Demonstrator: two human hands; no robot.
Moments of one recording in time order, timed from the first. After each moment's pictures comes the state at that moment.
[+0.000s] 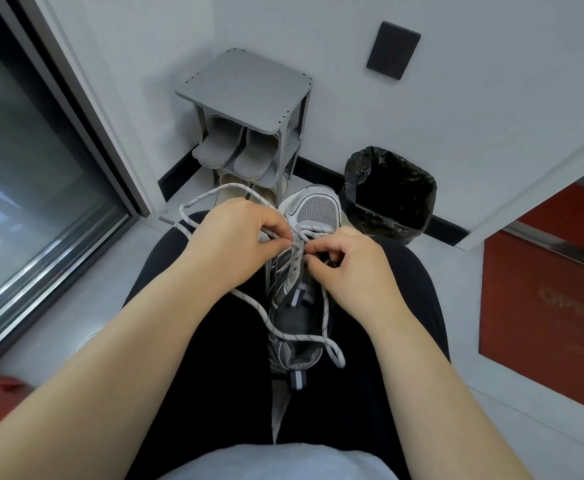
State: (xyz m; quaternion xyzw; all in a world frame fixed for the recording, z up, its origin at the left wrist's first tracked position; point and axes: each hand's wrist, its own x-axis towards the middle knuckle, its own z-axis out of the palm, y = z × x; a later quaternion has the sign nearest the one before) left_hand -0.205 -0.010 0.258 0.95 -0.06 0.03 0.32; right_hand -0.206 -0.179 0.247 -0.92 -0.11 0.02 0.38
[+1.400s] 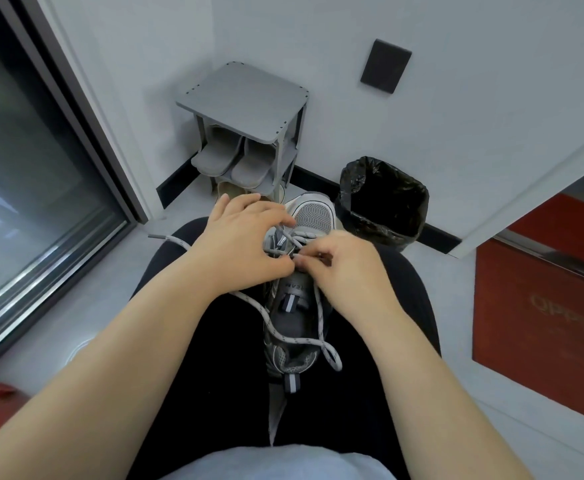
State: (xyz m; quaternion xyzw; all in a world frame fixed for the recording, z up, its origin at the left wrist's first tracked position) left_hand -0.206 -0.012 0.262 0.96 -0.09 -0.02 0.25; right_hand -0.210 -0.173 0.260 -0.93 -0.16 0.02 0.32
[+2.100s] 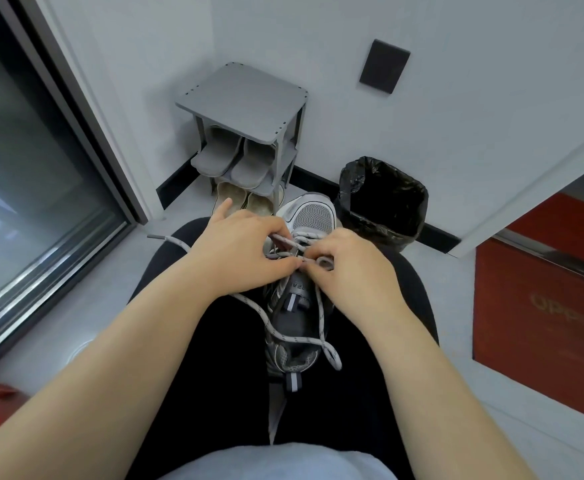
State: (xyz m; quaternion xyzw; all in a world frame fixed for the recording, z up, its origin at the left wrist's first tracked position) left_hand -0.208 -0.015 0.264 0.97 -0.10 -0.03 0.21; right_hand -0.211 -0.179 0.269 -0.97 -0.15 0.06 0.19
